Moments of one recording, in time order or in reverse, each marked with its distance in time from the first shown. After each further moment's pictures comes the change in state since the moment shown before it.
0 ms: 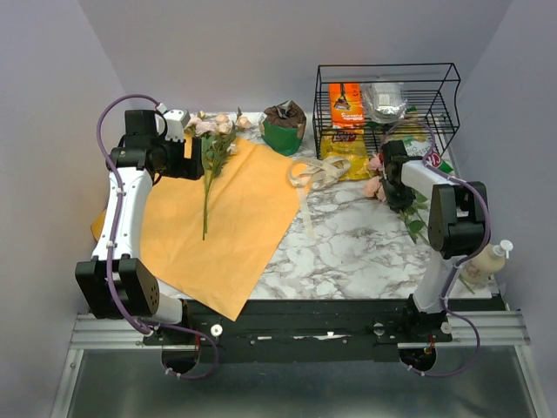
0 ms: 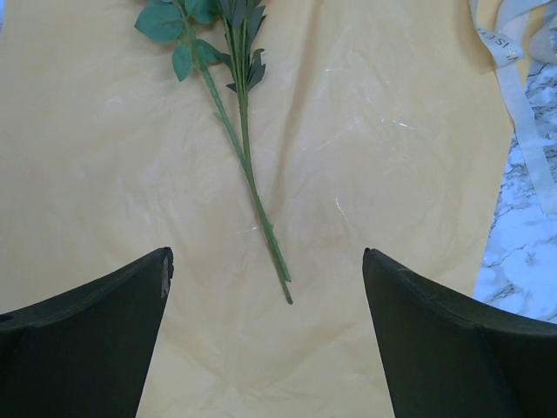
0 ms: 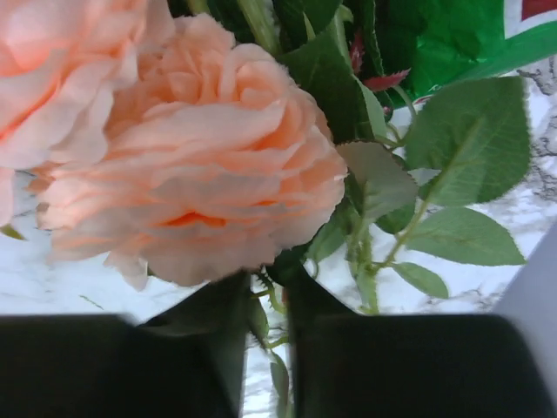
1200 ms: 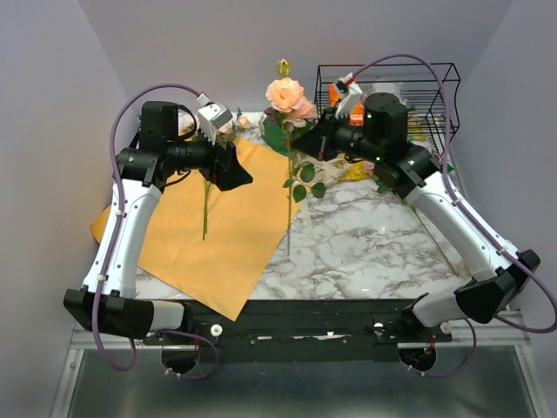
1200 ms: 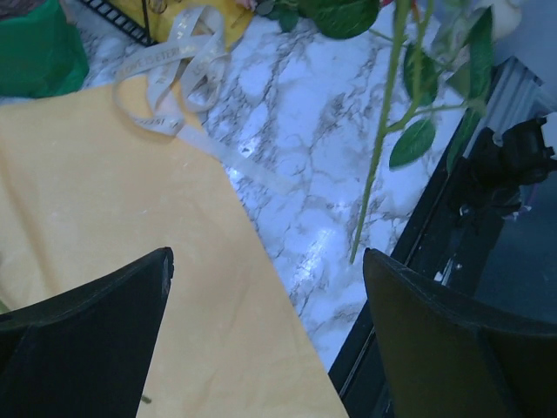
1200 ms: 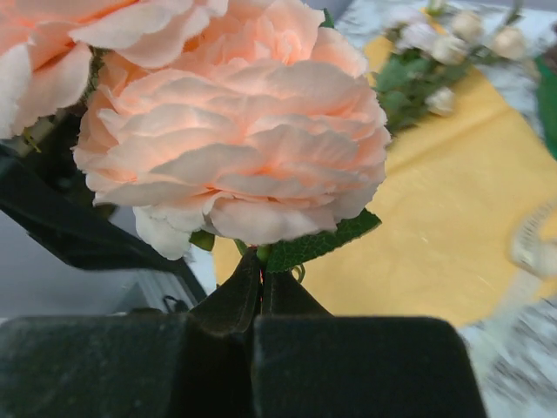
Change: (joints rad) left arm -0.233 -0.104 0.133 -0.087 0.511 0.029; right arm 0.502 -0.477 0.317 0.284 -0.682 0.549
